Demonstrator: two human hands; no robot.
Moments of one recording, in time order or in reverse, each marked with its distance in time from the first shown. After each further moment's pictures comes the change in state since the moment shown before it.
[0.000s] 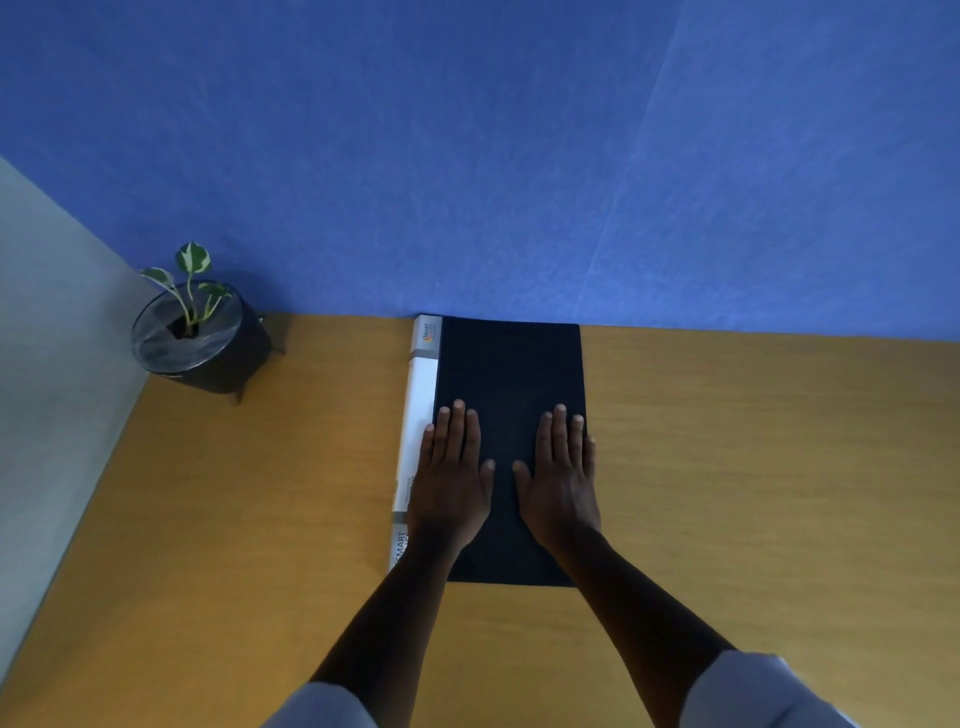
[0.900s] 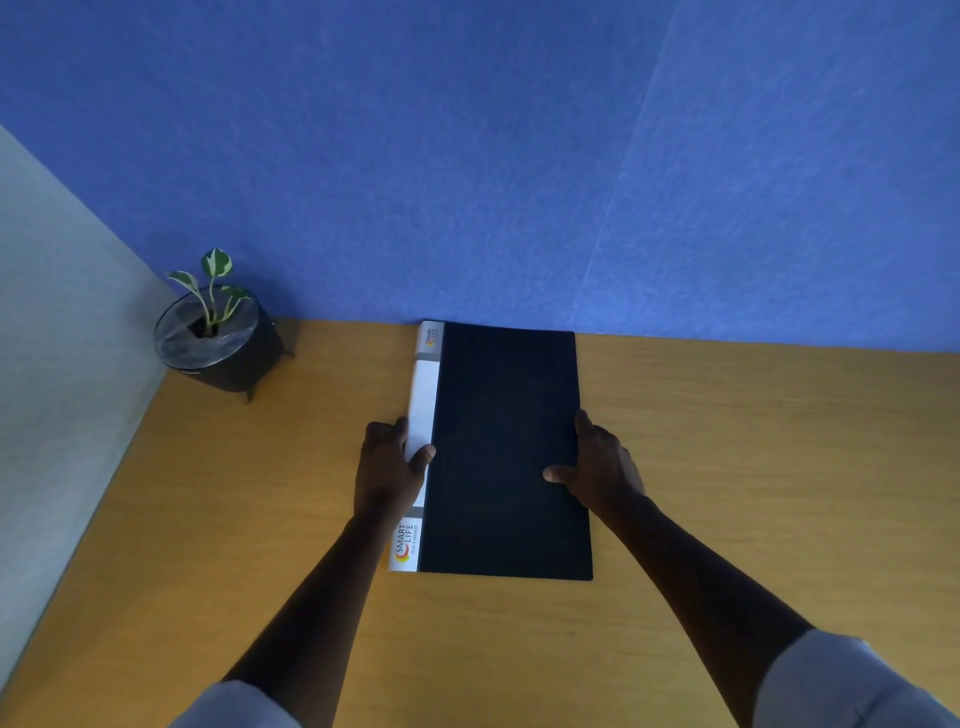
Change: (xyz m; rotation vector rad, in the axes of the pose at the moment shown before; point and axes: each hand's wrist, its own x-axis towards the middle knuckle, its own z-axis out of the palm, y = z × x) left_hand -0.003 -0.059 -0.049 -0.375 0.031 -0.337; right_hand 0.018 0.037 -0.057 0.178 -0.146 0.143
